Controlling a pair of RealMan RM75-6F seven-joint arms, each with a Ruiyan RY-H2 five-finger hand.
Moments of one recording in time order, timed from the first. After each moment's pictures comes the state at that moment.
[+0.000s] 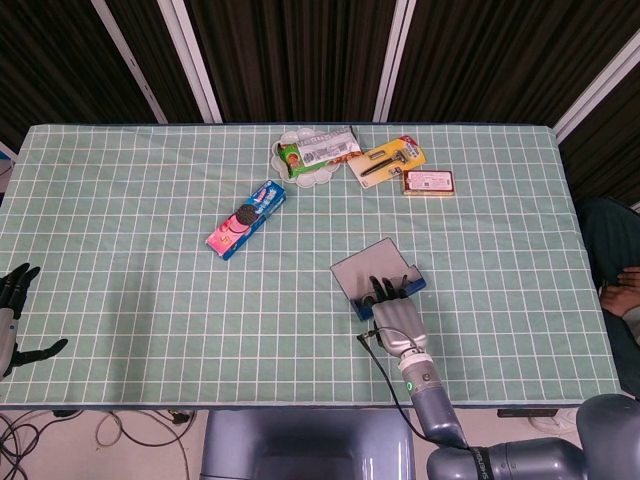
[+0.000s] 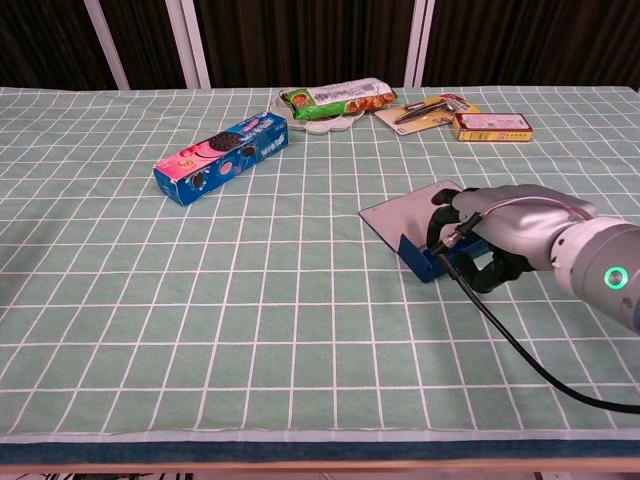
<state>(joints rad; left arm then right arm) -0.12 -1.06 -0.07 -1.69 1.36 1.37 -0.07 0.73 -1.66 0.08 -1.81 -0.74 1.35 -0.86</state>
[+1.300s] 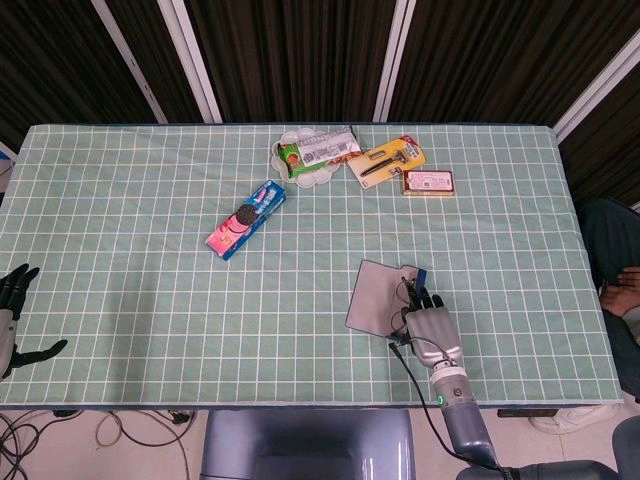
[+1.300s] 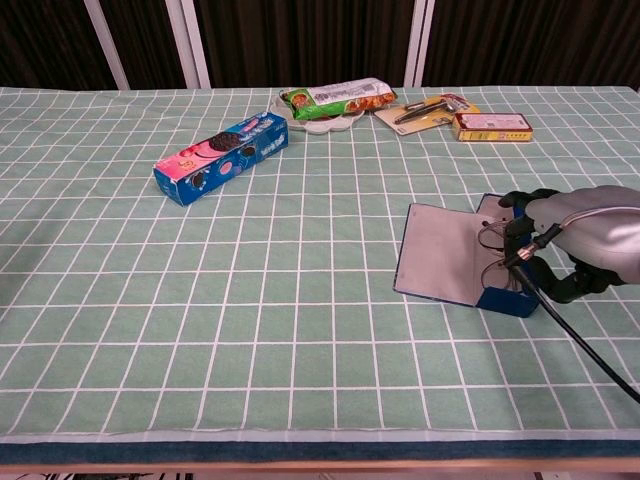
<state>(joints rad) -0.11 -1.06 -0.07 -1.69 1.36 1.38 -0.07 0.61 -1.56 0.01 -1.88 -0.82 1.42 -0.94</state>
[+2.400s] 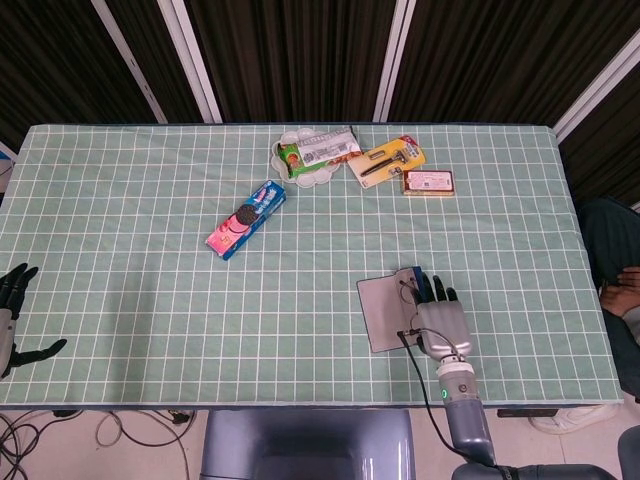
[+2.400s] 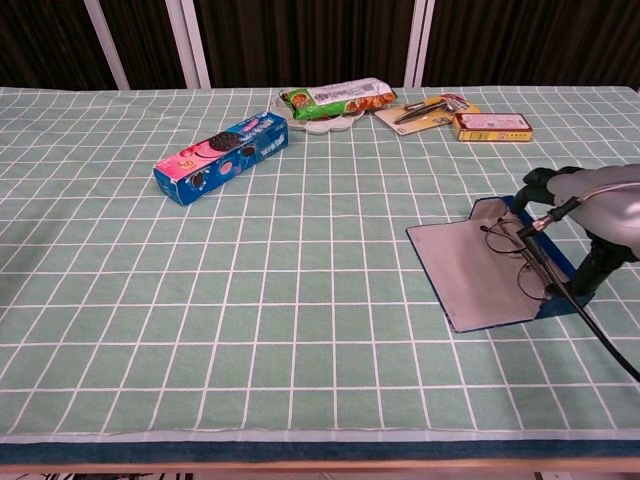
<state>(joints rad) -0.11 -1.06 -0.07 -1.69 1.36 1.38 -0.07 0.57 -1.58 0.10 -1.88 -0.80 1.48 -0.99</state>
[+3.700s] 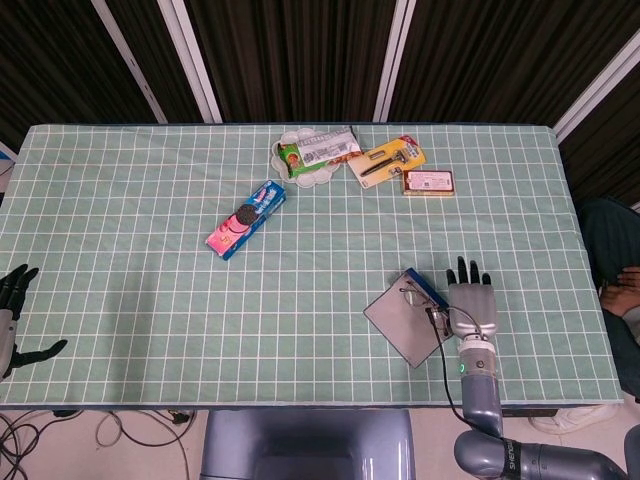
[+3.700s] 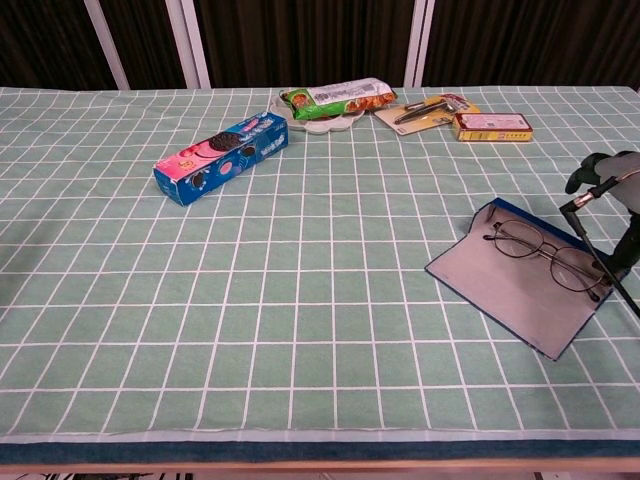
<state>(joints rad) -0.11 -1.06 -0.07 -1.70 1.35 1.38 -0.05 0.58 -1.56 0.18 -1.72 -0.66 1.43 -1.02</state>
